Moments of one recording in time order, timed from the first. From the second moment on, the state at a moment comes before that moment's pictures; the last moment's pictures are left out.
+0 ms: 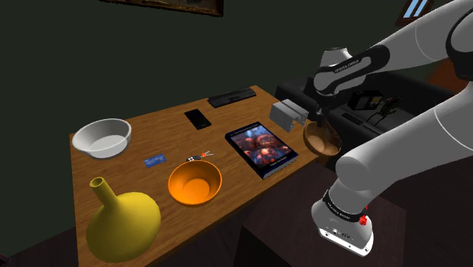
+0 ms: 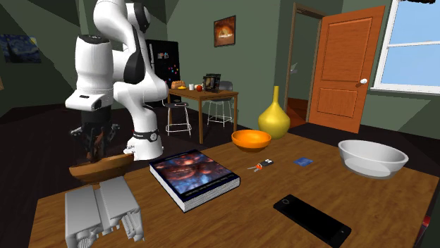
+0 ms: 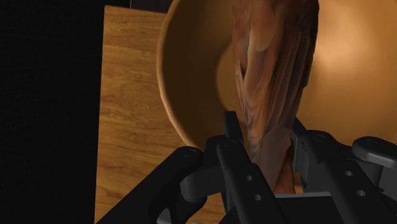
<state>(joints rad) -0.47 -0.36 -0.42 -2.65 -0.41 2.20 -0.52</state>
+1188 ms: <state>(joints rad) -0.46 -0.25 -0.45 -2.70 -0.42 2.35 -0.50</state>
